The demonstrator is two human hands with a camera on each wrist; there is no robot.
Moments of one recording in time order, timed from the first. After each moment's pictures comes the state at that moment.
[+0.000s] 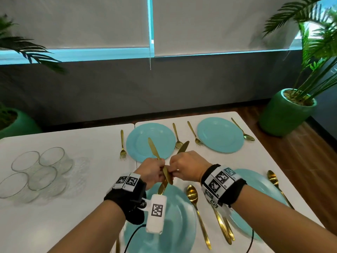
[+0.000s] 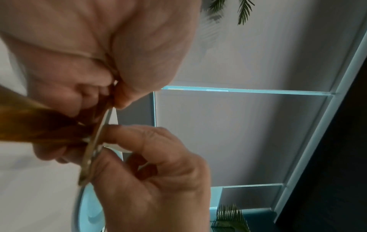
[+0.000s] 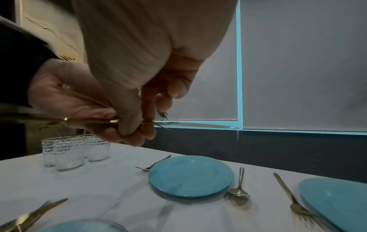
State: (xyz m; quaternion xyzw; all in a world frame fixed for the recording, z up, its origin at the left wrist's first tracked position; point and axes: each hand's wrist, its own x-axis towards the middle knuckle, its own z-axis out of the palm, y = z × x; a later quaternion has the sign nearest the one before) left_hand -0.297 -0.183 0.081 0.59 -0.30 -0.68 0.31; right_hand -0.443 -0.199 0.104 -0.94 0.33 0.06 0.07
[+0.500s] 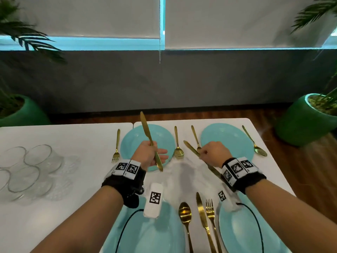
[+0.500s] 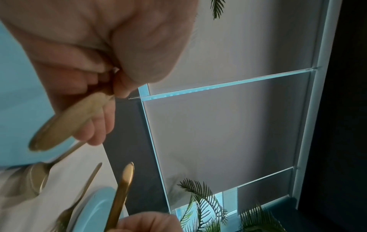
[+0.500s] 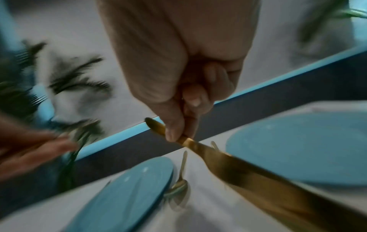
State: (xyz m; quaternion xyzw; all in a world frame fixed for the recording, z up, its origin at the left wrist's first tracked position) left_hand -0.319 -0.263 0.085 0.65 -0.27 -0.59 0.39; right_hand -0.526 -0.314 0.062 -0.77 0.61 0.10 0.13
